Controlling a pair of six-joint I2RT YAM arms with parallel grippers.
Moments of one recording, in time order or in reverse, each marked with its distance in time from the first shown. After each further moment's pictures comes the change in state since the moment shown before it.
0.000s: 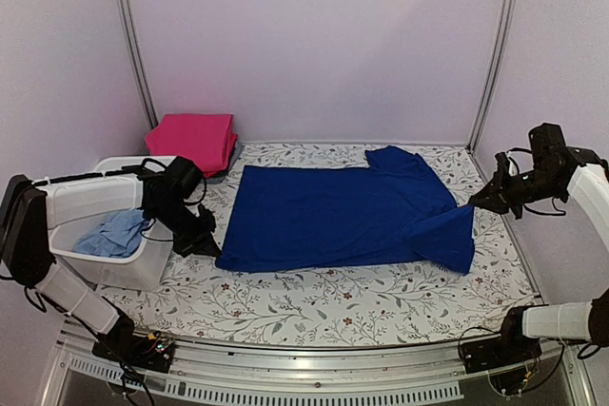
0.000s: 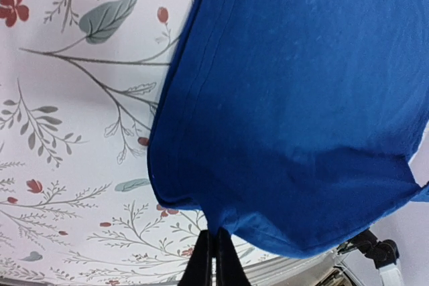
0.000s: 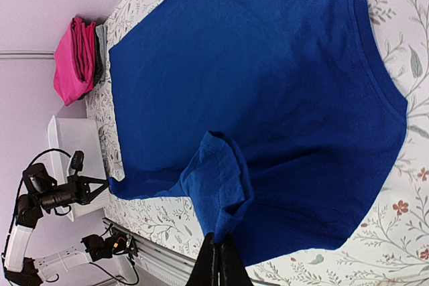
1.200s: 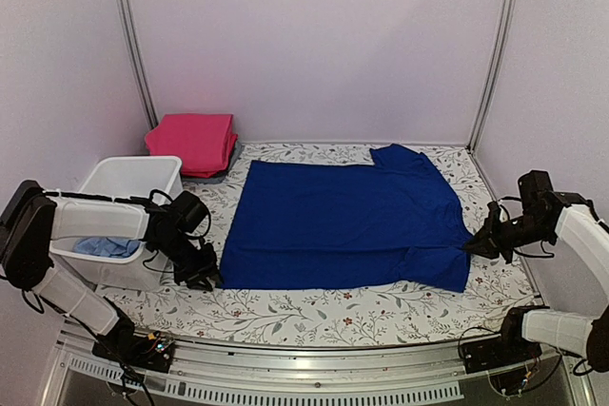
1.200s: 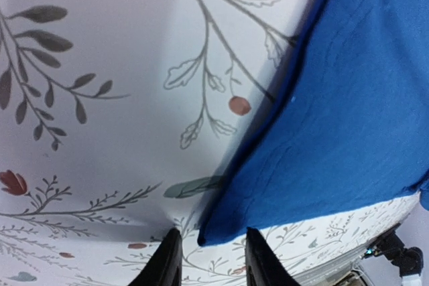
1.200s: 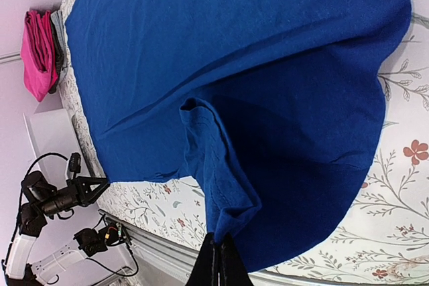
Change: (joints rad) left arm -0.080 -0.015 -0.238 0.155 -0.046 -0.082; right arm -0.002 -0.102 -0.346 0.110 -0.002 0.052
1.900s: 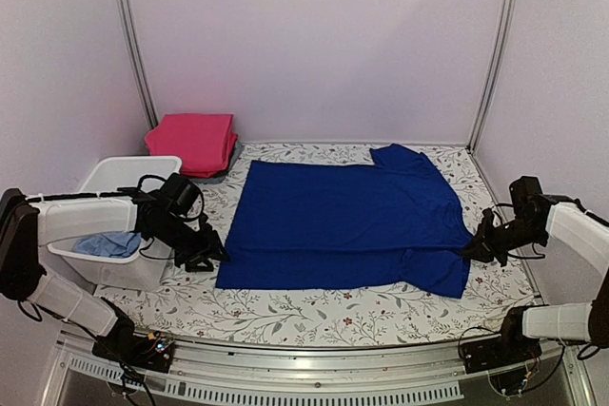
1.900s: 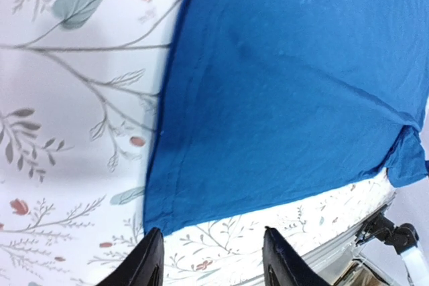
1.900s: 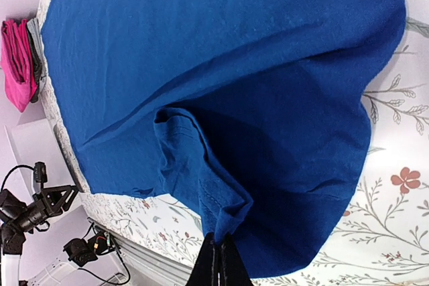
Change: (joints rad) left arm 0.048 -0.065 0.070 0.045 0.051 0.132; right arm 0.000 0.126 -0.051 0.115 0.044 -0.013
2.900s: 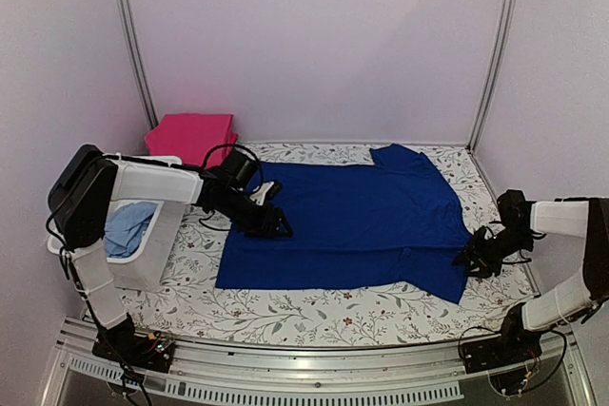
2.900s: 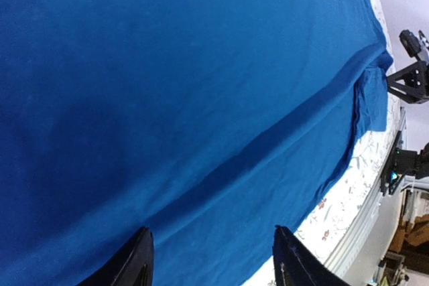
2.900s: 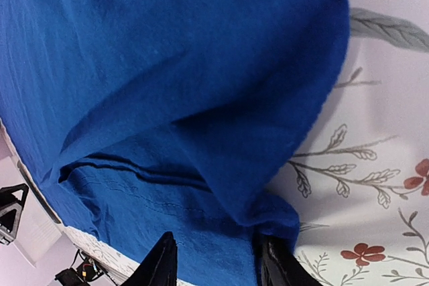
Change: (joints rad) left arm -0.151 0.481 0.420 0.236 0.126 0.403; right arm -0.018 0.240 -0.064 0.166 0.109 0.032
